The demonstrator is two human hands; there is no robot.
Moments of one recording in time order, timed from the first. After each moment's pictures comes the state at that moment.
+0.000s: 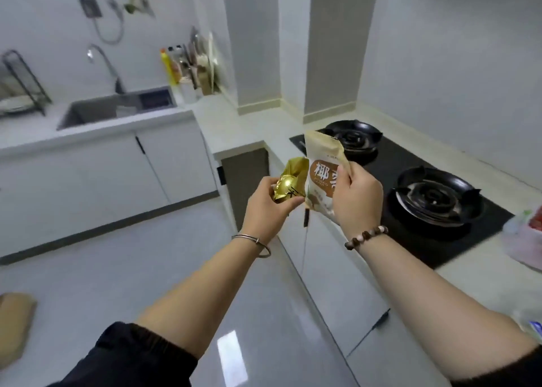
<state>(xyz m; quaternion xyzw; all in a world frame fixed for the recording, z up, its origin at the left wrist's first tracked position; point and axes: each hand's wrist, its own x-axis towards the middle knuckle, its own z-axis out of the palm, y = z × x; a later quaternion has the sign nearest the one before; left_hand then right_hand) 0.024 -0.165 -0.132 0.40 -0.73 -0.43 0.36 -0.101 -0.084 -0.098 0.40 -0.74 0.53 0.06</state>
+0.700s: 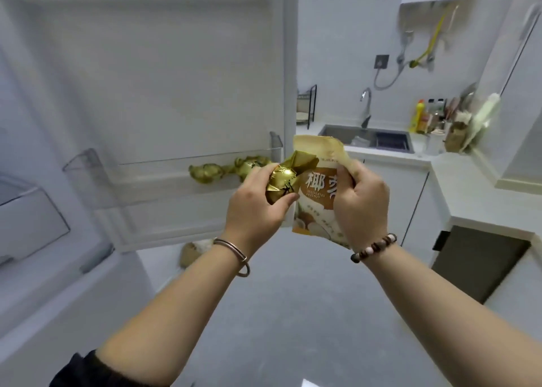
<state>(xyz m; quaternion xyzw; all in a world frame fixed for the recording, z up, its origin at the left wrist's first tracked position) 0.494 -0.116 -0.024 0.60 -0.63 0.07 0.49 0.339 -0.165 -0.011 0.69 -0.36 0.62 -0.10</state>
